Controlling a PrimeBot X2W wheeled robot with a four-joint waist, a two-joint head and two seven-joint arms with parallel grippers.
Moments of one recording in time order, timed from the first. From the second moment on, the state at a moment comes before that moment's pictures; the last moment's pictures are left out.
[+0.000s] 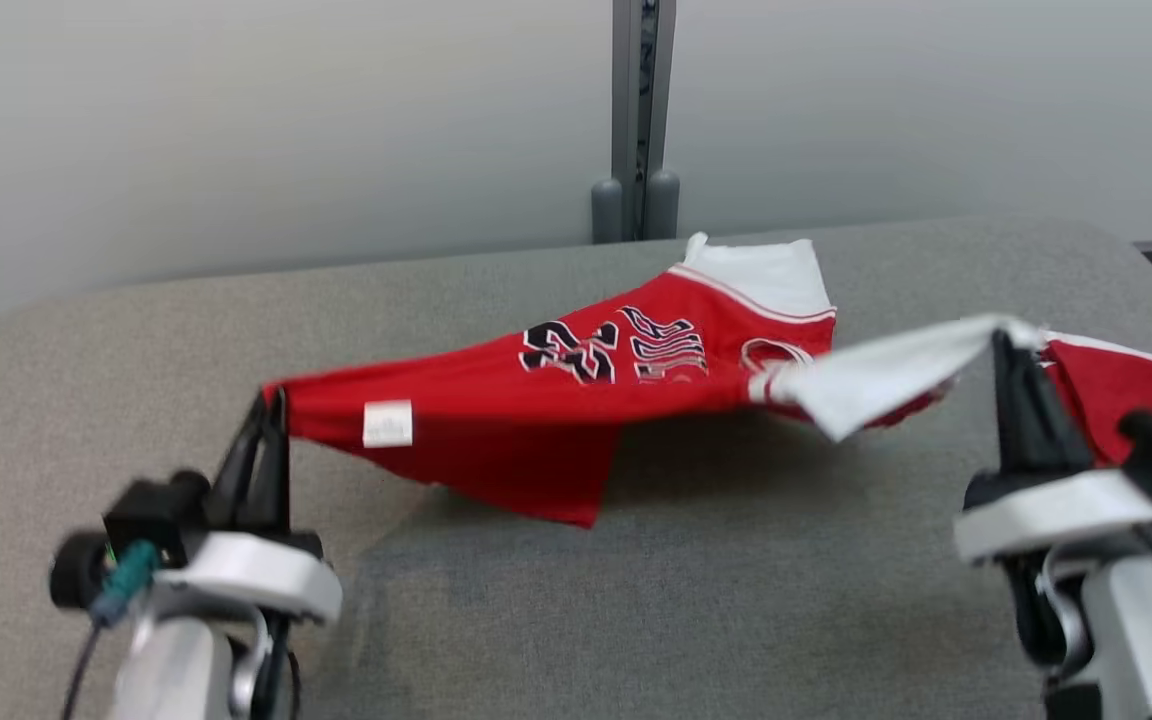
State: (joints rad) left arm -0.19 0.06 -0.02 0.37 -0.17 -0.04 -0.26; right arm -0.27 -0.07 0.01 0.37 0.26 0.13 -0.26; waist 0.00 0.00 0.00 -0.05
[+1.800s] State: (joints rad) left arm -0.84 0.17 -0.06 0.72 -0.10 0.00 -0.26; right arm -0.84 -0.24 0.03 0.53 0.26 0.13 -0.26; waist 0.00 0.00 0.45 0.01
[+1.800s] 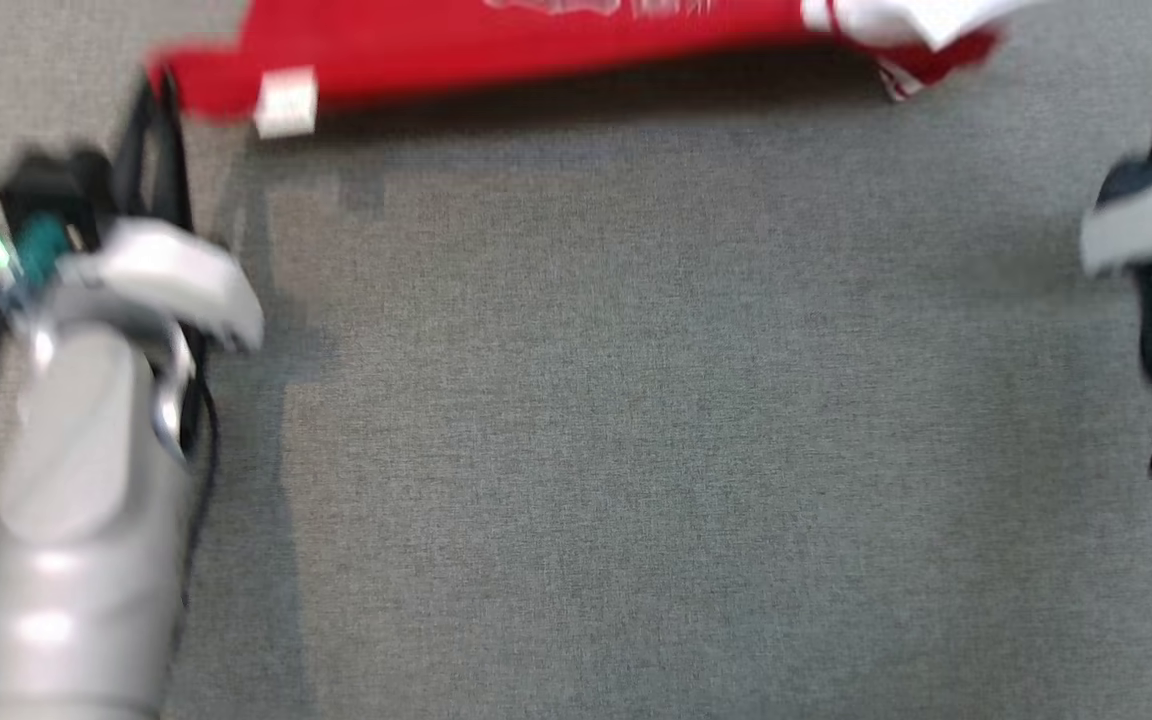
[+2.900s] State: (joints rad) left arm 0.15 0.05 0.09 0.66 -0.15 -0.01 -0.26; right arm 0.17 -0.07 0.08 0.48 0.33 0.13 -0.26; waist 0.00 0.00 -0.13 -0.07
